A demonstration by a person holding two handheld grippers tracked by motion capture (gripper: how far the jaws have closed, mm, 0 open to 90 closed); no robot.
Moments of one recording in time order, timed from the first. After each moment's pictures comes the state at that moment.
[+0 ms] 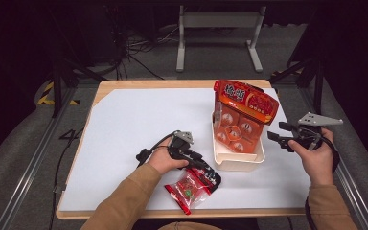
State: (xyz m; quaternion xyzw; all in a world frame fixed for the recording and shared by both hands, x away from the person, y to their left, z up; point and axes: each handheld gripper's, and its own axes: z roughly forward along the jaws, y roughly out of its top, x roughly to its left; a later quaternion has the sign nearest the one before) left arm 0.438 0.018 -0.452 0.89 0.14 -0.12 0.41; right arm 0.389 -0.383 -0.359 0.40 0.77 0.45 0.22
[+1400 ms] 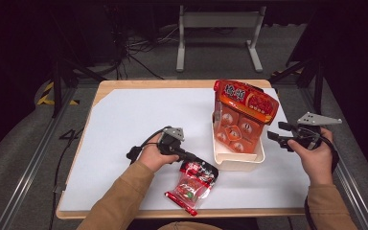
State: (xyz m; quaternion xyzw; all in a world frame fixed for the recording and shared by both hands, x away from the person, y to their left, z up) left arm 0.432 0.051 -0.419 0.89 0.12 -0.10 0.42; right arm 0.391 -0.382 -0.360 0.40 0.77 0.44 0.22
